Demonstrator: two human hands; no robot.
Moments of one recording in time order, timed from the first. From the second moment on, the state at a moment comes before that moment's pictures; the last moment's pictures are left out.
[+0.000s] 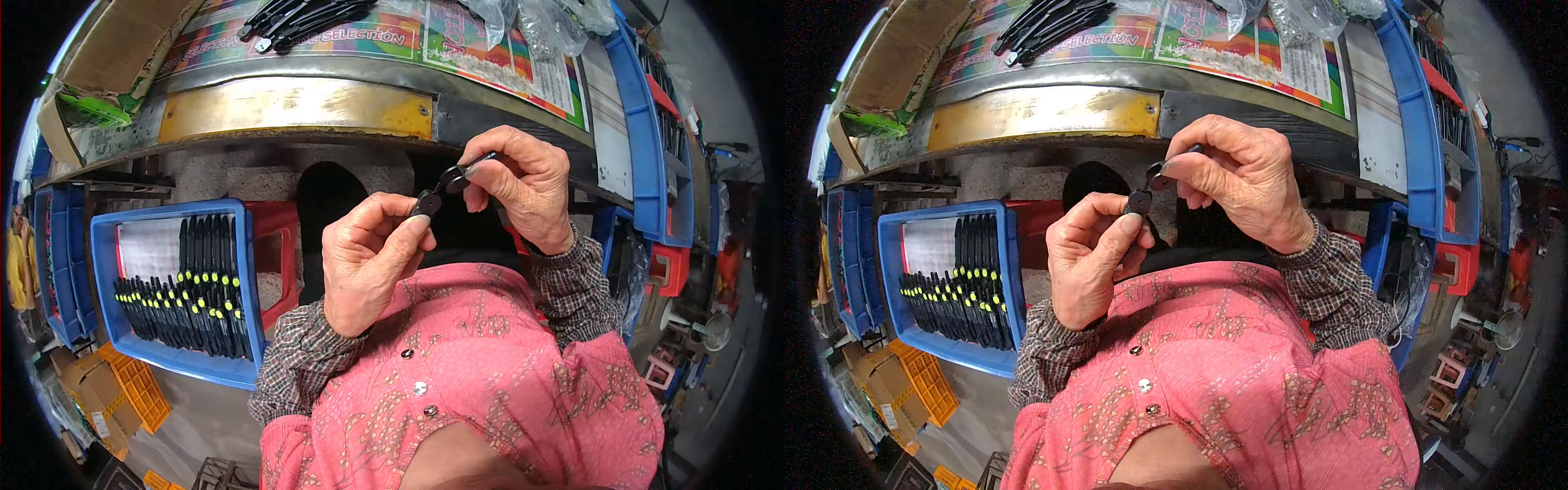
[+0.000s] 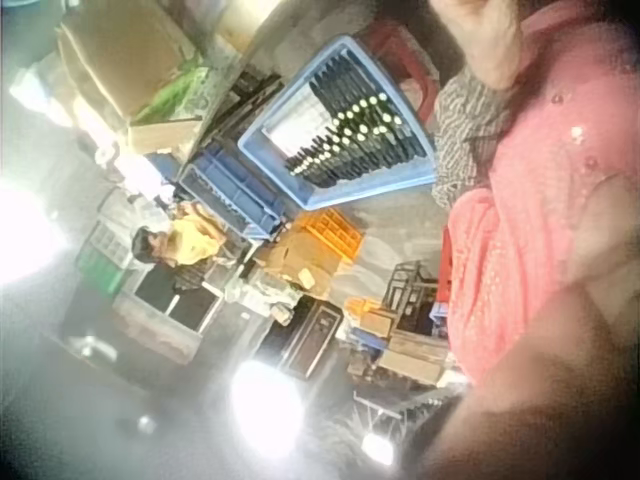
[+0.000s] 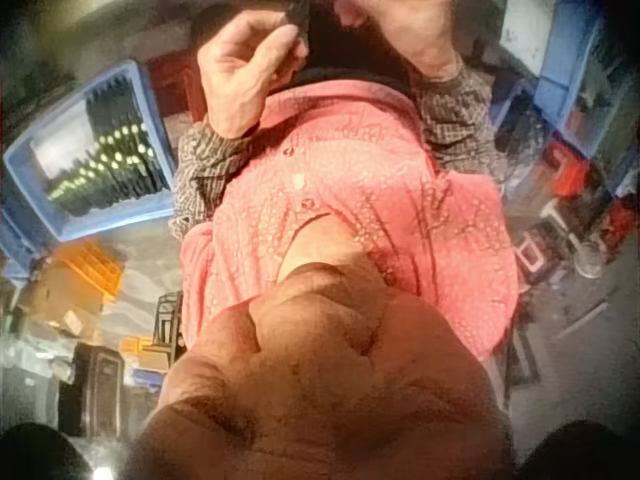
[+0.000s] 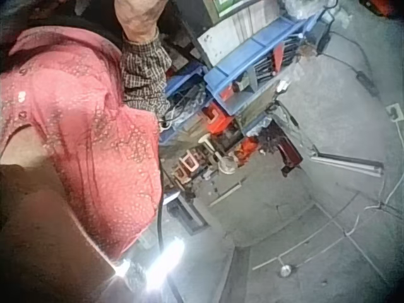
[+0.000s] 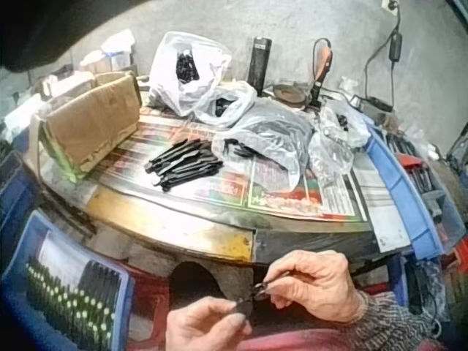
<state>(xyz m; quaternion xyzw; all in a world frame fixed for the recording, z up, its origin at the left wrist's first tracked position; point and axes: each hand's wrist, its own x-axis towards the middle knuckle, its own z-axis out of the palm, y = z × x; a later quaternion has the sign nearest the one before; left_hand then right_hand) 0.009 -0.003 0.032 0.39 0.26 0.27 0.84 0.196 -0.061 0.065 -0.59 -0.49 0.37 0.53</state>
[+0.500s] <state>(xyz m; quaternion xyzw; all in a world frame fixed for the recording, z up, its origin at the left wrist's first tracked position) 0.012 -0.010 0.029 0.44 0.25 0.25 0.82 0.204 -0.069 0.054 -0.55 -0.43 0.46 0.54</state>
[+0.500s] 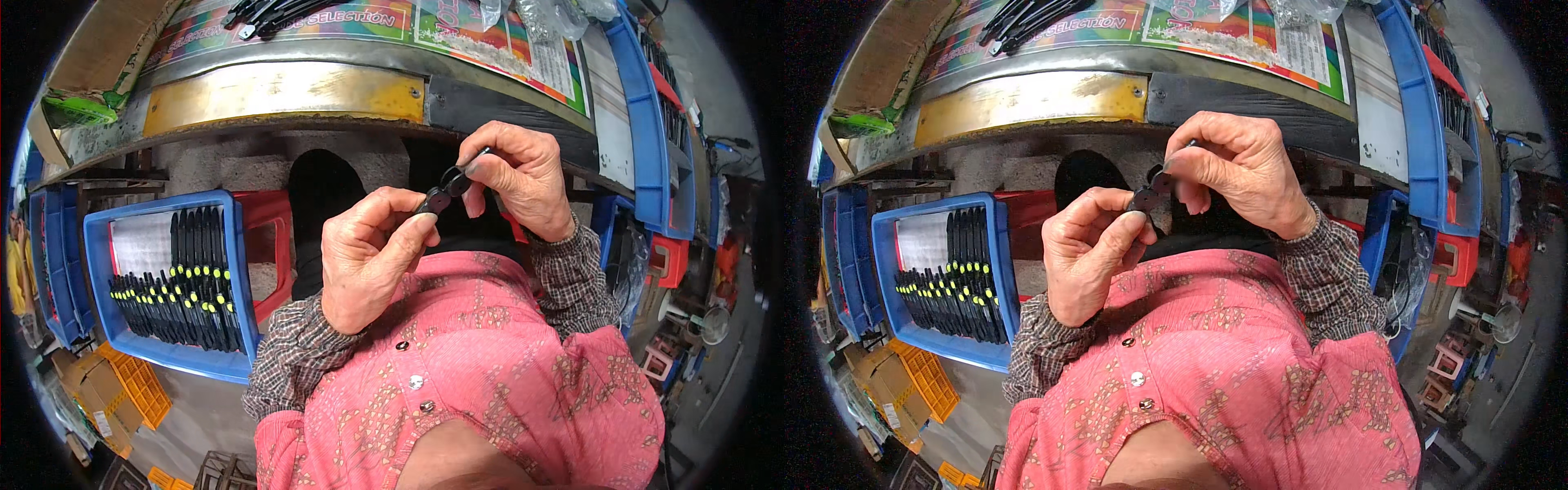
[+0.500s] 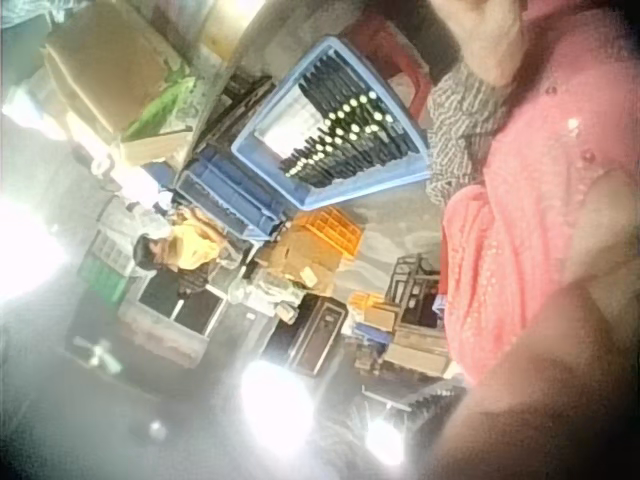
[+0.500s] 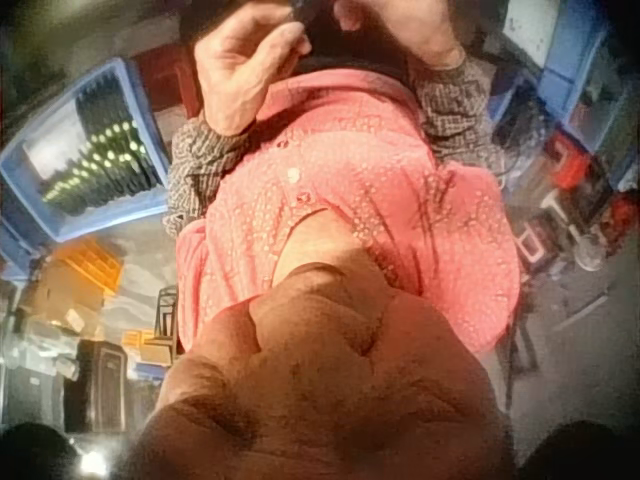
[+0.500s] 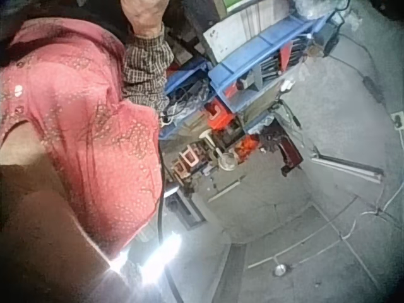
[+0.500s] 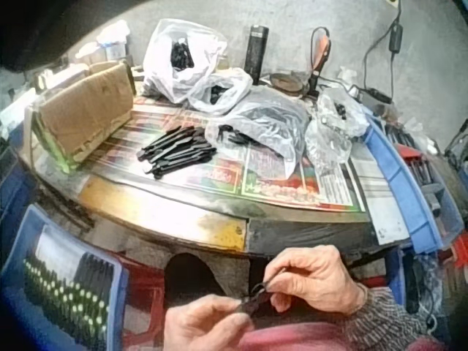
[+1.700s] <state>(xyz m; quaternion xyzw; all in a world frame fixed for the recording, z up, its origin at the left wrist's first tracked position) 0.017 -0.018 0.010 0.71 0.27 0.30 0.59 0.209 -0.083 0.025 -0.52 -0.53 0.43 0.52</state>
